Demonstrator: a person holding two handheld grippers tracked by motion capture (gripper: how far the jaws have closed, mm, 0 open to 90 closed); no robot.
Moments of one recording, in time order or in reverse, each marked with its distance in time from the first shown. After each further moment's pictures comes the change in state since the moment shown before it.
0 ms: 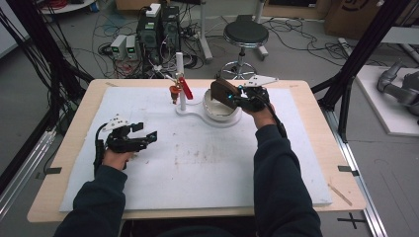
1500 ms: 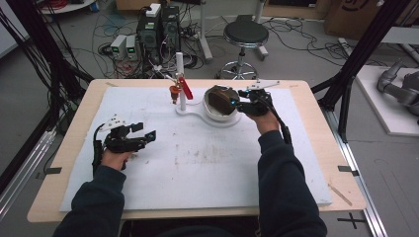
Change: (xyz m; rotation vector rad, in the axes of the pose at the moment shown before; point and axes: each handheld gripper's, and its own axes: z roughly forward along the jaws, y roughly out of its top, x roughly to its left) left arm 0.003 0.000 -0.004 -0.030 -0.025 -0.018; right arm 0.002 -0.010 -0.014 0.082 -0.055 0.072
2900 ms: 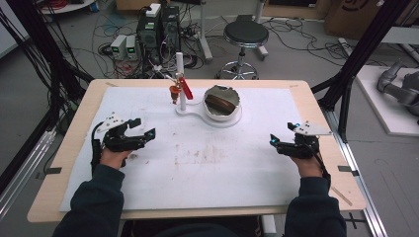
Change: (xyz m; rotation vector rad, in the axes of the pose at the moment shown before) left arm -0.005 0.008 -0.004 -0.051 0.014 0.055; right arm 0.003 -0.118 -0.122 -0.001 -0.208 0.058
